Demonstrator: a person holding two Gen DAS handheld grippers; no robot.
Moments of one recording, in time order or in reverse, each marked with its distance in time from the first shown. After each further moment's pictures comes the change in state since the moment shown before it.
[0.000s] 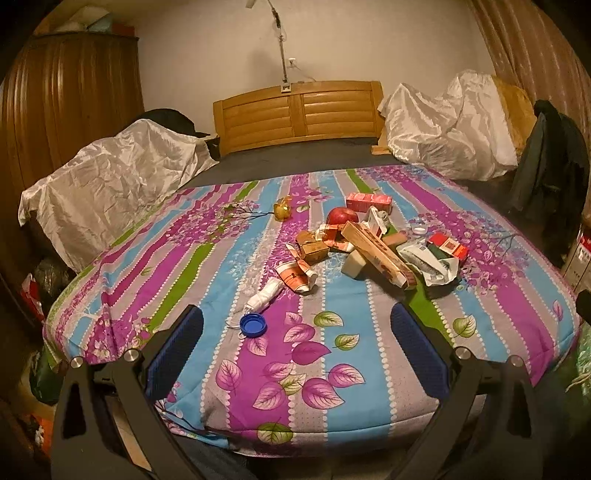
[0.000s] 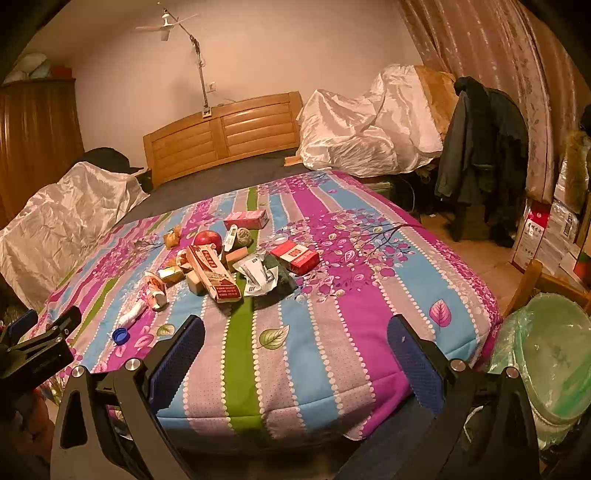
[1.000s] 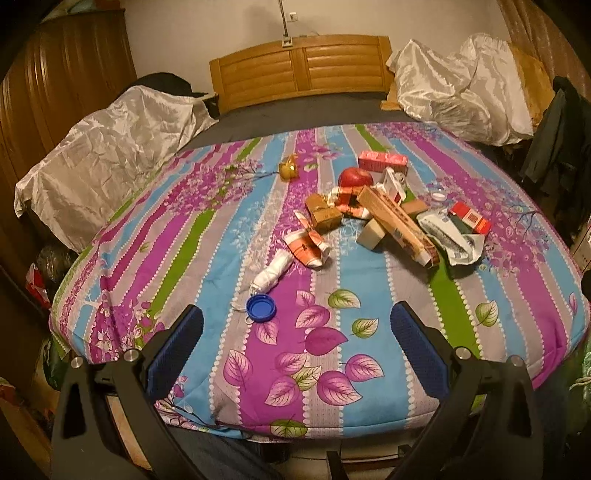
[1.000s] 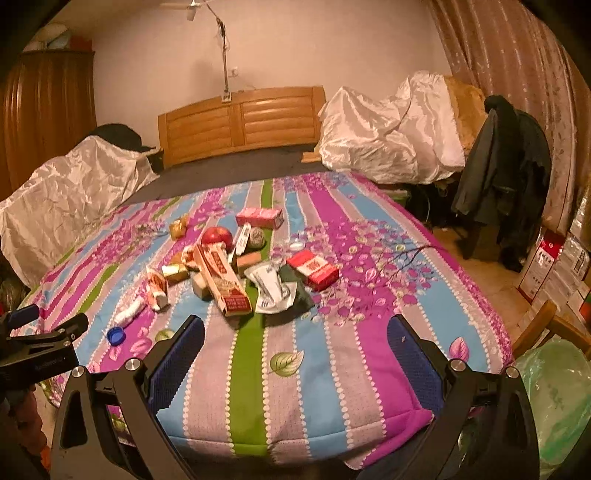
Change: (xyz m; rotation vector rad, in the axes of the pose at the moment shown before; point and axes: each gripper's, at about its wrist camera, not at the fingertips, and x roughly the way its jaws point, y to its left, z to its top) left arm 0.046 0.009 0.018 0.005 0.201 0.027; right arm 0.044 0.035 0.033 -0.105 0.043 0.003
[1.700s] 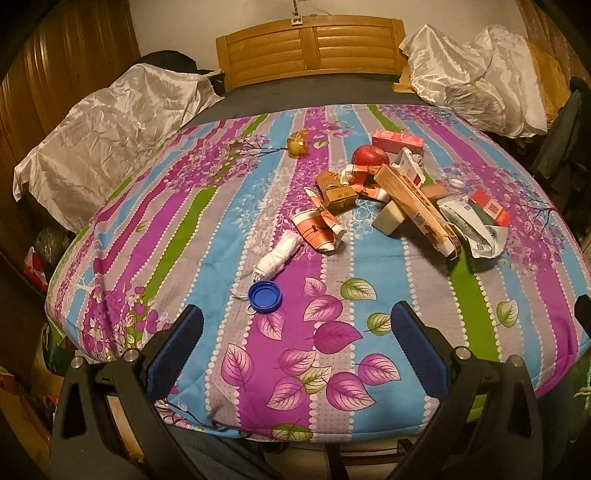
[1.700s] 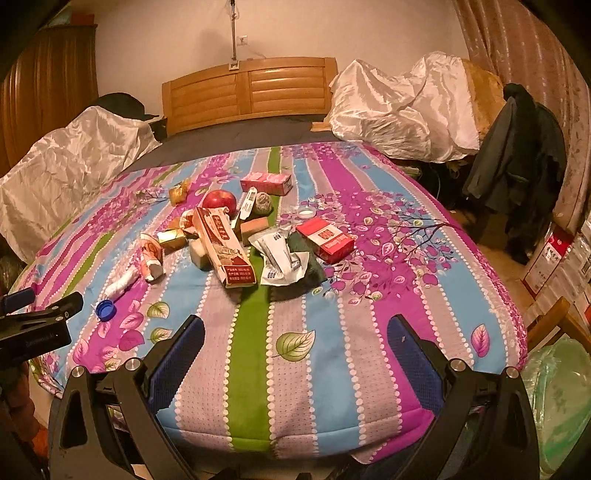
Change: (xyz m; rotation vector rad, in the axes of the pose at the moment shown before) left arm 0.034 0.010 0.003 -0.029 0.081 0.012; right arm 0.049 0.020 -0.007 -0.039 0.107 0.001
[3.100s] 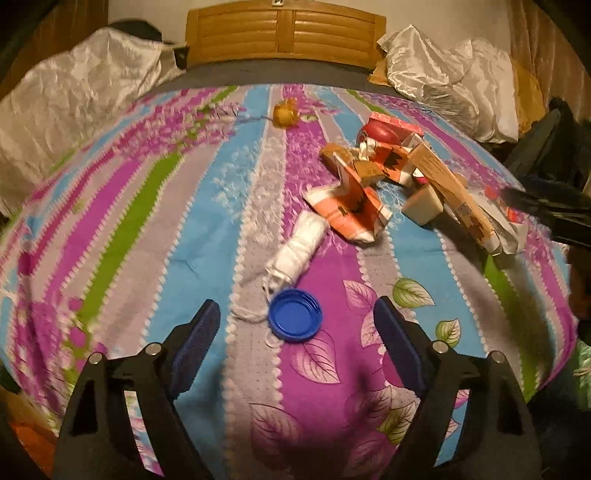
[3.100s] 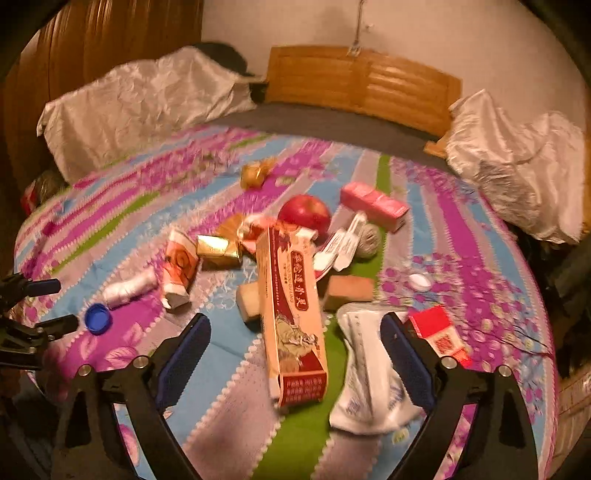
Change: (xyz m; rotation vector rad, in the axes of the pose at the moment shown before) left arm 0.115 0.081 -0.007 -0.032 0.045 -0.283; right arm 0.183 0.101 0.099 -0.381 0.086 0.235
